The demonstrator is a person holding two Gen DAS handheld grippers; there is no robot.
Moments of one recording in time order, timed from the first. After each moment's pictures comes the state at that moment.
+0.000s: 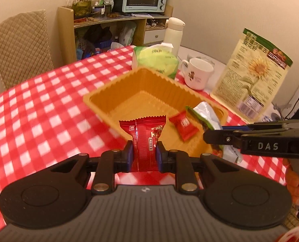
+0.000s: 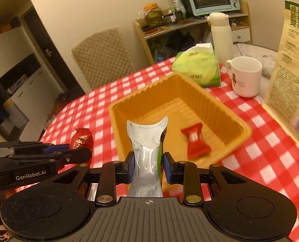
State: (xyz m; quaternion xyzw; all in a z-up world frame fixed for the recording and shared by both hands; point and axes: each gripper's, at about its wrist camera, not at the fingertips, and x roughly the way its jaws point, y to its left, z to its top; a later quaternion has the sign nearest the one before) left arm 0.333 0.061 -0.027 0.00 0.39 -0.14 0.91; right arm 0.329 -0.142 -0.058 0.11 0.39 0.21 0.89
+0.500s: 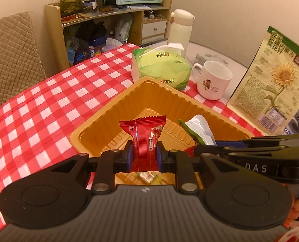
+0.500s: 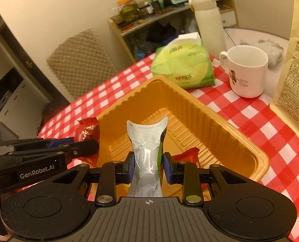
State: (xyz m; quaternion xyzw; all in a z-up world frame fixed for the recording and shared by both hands) left arm 0.444 0.045 -0.049 0.02 0.42 -0.15 0.90; right arm 0.421 -0.141 -0.090 0.16 0.42 0.16 0.88
